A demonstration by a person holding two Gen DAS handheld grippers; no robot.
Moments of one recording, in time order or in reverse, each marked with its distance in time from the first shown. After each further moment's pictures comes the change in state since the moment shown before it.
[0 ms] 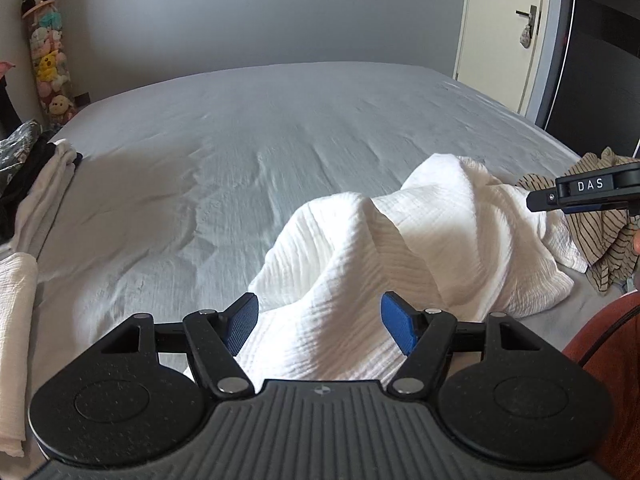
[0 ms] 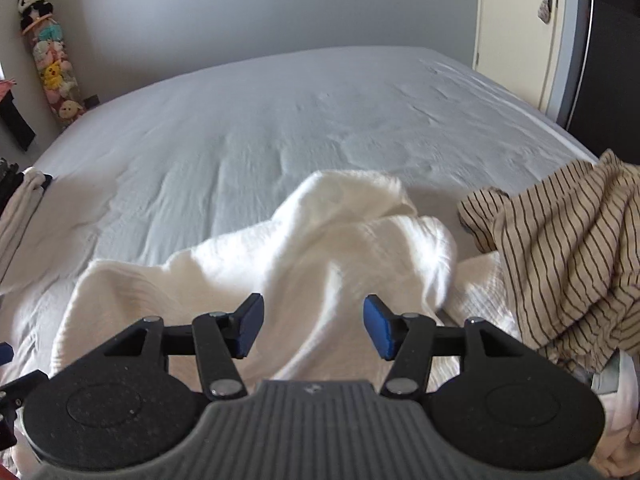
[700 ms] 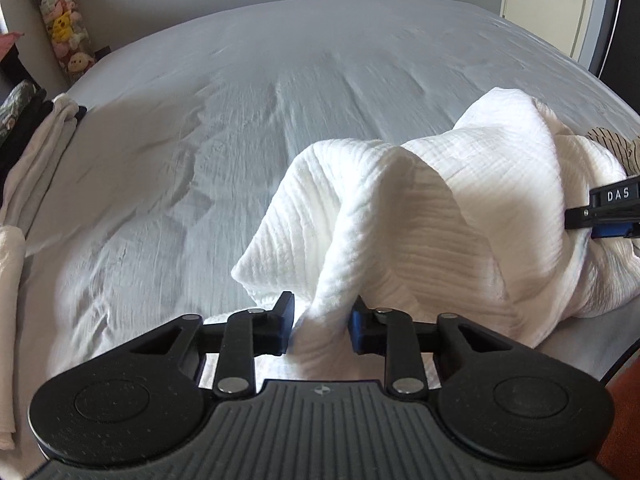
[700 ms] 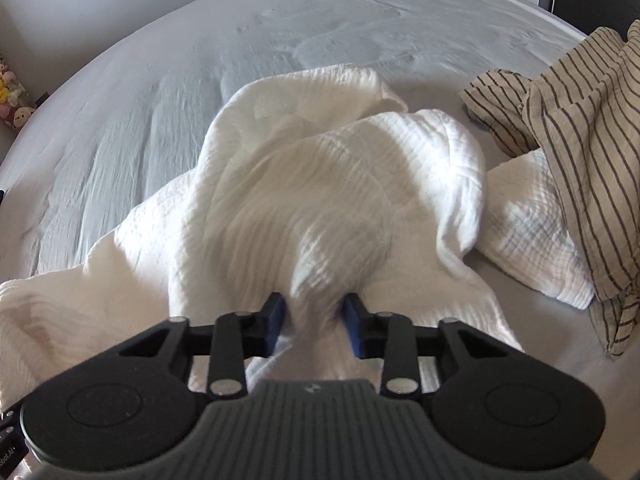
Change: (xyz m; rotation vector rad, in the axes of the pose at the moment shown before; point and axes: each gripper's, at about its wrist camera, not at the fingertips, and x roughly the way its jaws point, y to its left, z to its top) left arm 0.088 -0.001 0.008 -0.068 0.192 0.104; right arm 0.110 -0.024 -0.005 0.178 0.199 -0.007
